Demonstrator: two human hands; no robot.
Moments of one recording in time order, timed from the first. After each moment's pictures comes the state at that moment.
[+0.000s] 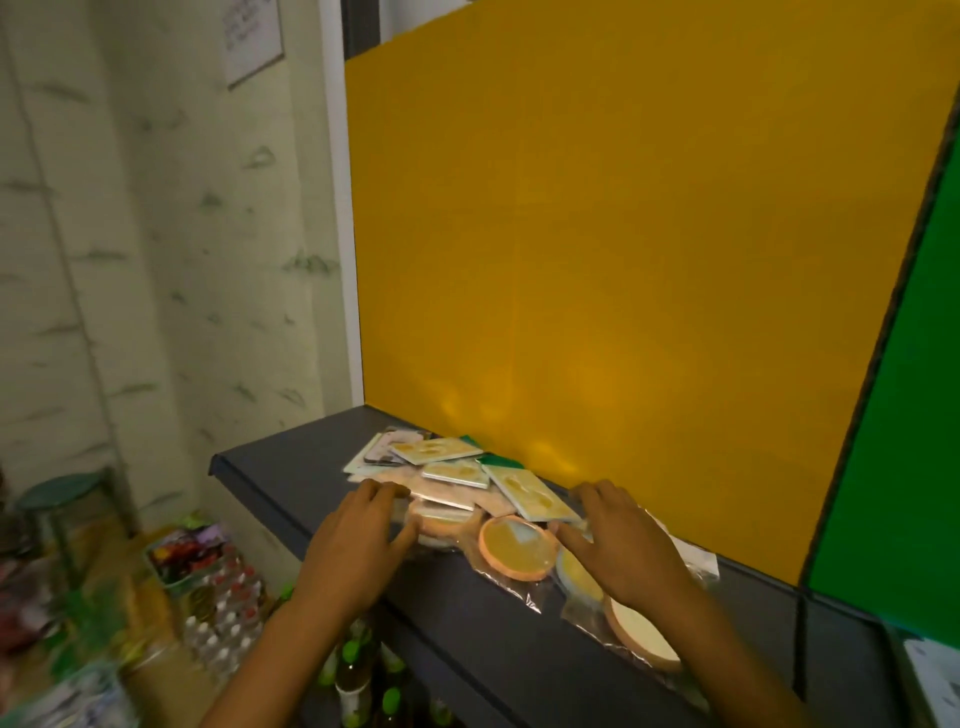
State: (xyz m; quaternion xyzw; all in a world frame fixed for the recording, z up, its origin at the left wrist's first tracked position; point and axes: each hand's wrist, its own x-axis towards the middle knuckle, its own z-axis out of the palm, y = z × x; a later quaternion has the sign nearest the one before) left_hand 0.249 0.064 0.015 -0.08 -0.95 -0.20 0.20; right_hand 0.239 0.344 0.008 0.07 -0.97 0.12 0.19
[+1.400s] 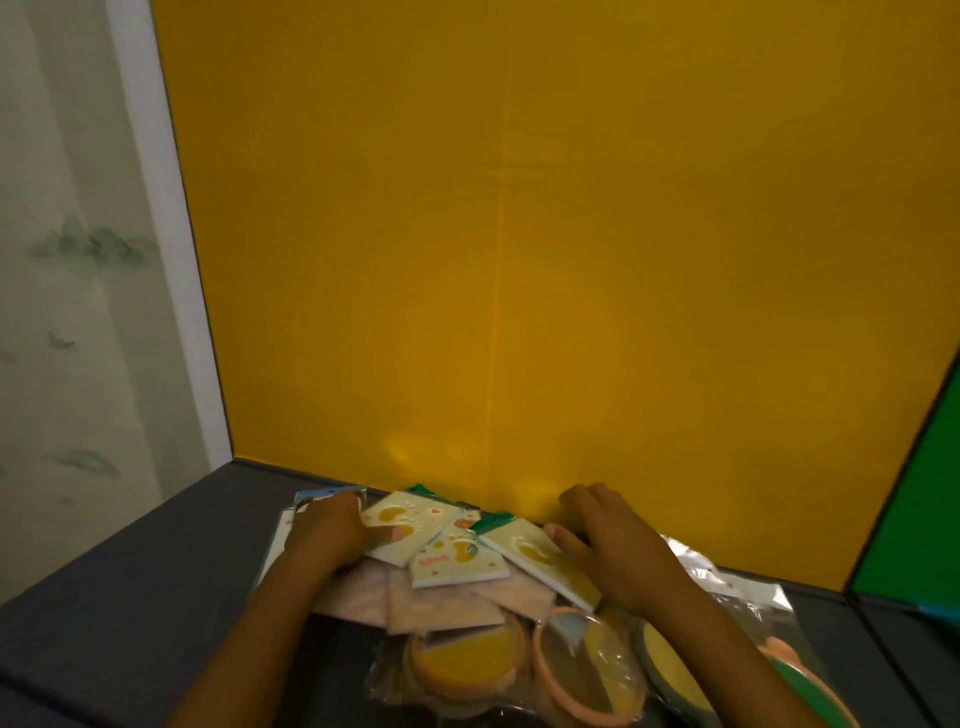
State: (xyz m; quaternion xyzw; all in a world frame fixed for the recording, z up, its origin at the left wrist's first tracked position) left_hand -0.069 0.020 -0.007 -0.12 -0.98 -0.17 -0.06; right_hand 0.097 0.288 -0.001 -0.07 -0.97 0.13 0.17
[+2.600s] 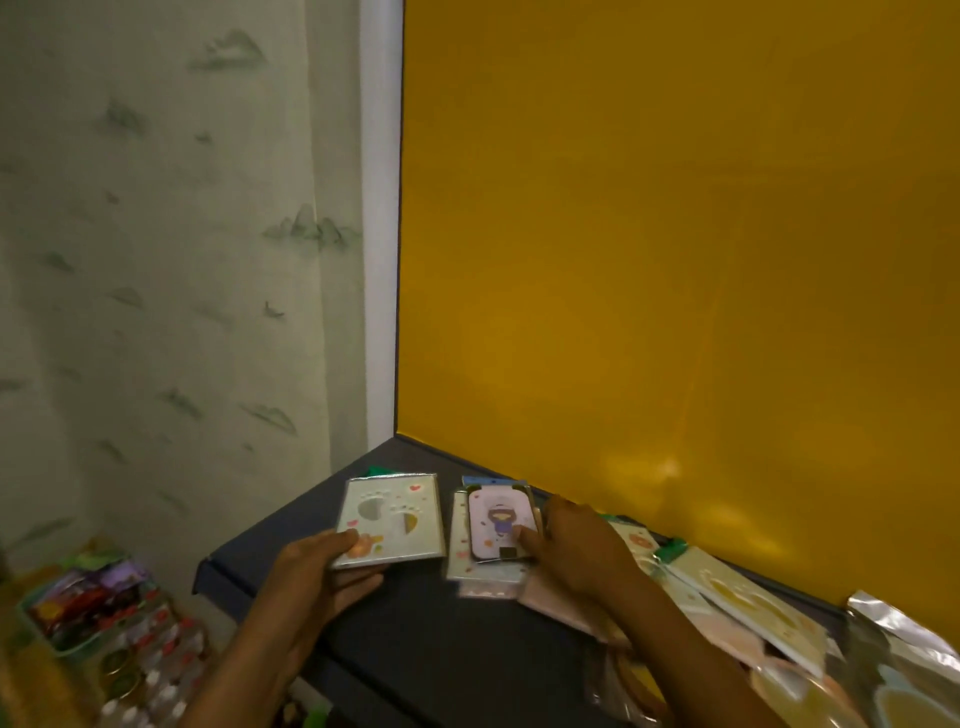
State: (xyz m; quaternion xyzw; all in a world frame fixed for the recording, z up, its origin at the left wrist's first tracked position) left_hand -0.009 -0.175 -0.004 0.15 -0.54 -0.82 -0.11; right_hand -0.022 0.090 -0.012 -0.06 -0.98 0.18 0.06
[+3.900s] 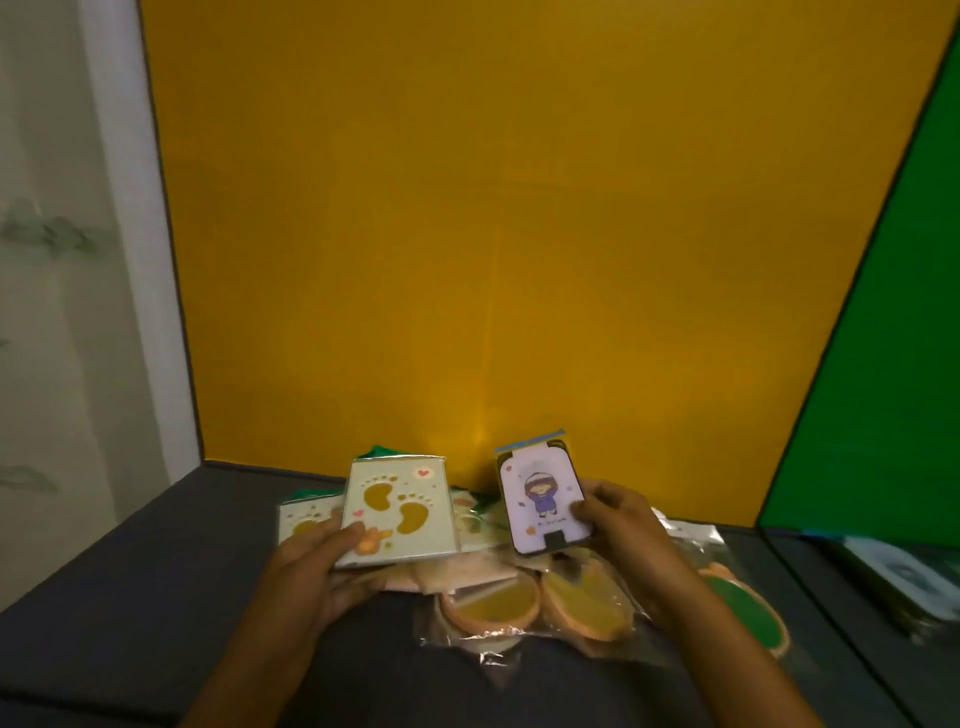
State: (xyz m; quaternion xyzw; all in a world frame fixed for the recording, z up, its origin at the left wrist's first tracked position) left_hand 0.044 -0.059 0.024 -0.02 -0.56 -0.80 -0.23; right_hand 0.151 0.207 0.026 -0.24 -0.72 0.61 0.22
